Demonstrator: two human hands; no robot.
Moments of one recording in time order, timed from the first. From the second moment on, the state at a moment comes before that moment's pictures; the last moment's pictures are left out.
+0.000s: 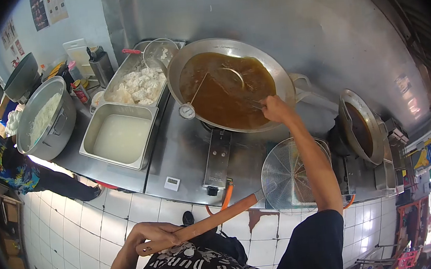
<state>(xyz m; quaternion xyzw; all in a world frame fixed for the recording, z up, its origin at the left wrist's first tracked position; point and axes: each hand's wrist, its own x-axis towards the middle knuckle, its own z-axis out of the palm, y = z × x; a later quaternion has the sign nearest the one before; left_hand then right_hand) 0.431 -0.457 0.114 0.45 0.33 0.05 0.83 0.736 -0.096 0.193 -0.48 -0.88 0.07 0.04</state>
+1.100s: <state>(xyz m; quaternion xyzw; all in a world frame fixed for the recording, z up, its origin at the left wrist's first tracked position) 0.441 -0.482 0.104 0.37 0.35 0.05 0.86 0.841 -0.187 0.263 -0.60 -0.56 0.52 0.23</state>
